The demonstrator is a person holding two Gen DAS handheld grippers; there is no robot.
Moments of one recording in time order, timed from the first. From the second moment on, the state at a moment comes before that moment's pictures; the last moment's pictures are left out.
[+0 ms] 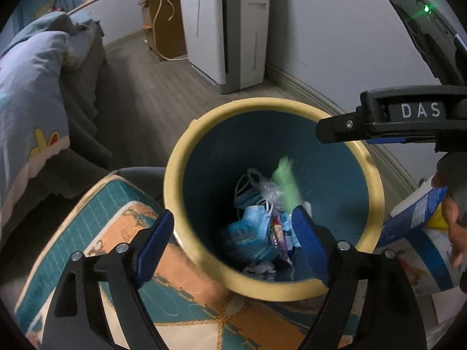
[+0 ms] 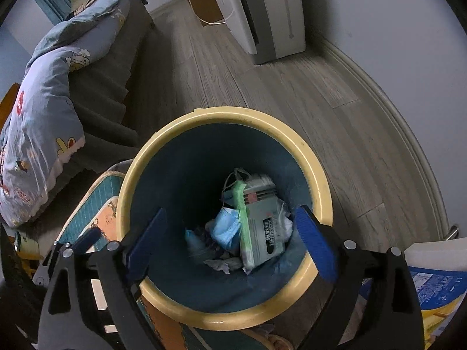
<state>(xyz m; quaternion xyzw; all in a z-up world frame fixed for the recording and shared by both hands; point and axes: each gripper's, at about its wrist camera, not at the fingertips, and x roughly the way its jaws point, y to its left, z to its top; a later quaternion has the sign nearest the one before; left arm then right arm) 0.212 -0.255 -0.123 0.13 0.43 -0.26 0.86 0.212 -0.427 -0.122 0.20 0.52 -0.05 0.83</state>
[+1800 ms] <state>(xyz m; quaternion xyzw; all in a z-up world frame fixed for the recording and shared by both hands) 0.095 -0.159 -0.017 0.07 0.39 -0.17 0.90 0.058 -0.348 -0.019 0.11 0.43 -0.06 0.89</state>
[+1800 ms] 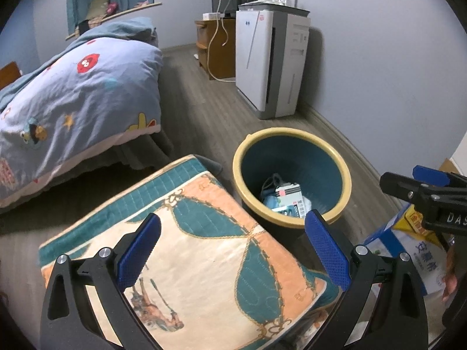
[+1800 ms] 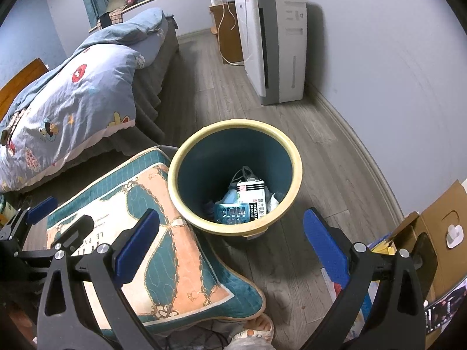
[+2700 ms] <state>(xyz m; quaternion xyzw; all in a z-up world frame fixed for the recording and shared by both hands) 0.095 -0.157 -0.018 0.07 0.40 -0.17 0.90 0.059 -0.347 -0.019 0.12 0.43 -0.06 0.89</state>
